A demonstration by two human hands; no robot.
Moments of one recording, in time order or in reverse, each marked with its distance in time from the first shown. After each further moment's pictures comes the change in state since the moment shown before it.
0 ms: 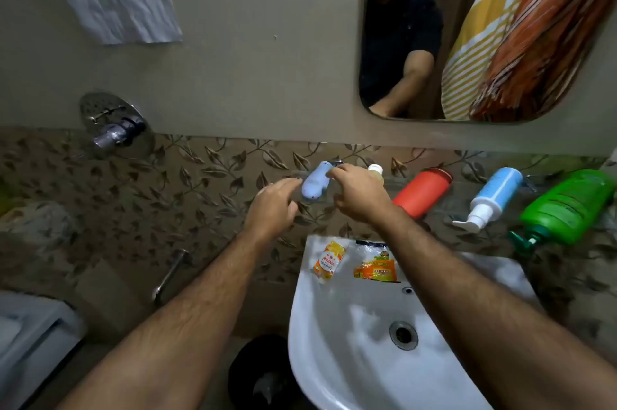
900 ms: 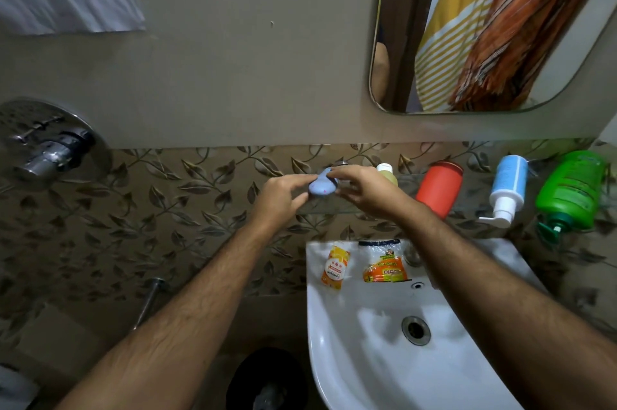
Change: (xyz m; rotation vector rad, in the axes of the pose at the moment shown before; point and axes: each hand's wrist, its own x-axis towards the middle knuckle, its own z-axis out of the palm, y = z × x) left_hand 0.065 -0.046 0.010 -0.292 -0.031 0.271; right_hand 0.032 0.005 0.017 0.309 -0.011 0.043
